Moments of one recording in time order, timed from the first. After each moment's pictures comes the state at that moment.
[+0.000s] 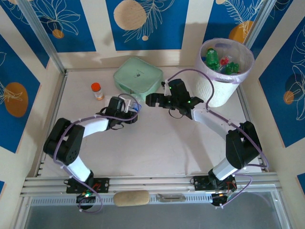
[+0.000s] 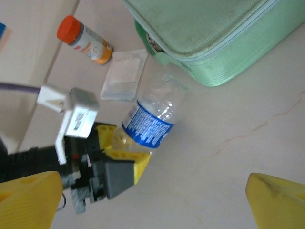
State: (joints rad) left arm -0.44 1.64 0.81 0.04 0.24 -0.28; right arm 0.55 1.56 1.14 -0.21 -0.28 0.55
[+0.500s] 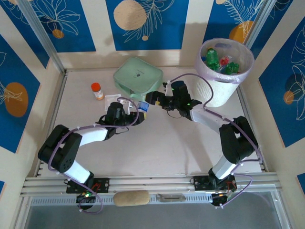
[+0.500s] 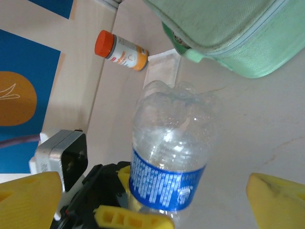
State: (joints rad) left arm -0.52 1.55 0.64 0.44 0.40 -0.60; right arm 0.51 1.65 1.05 0.07 -0.50 0.79
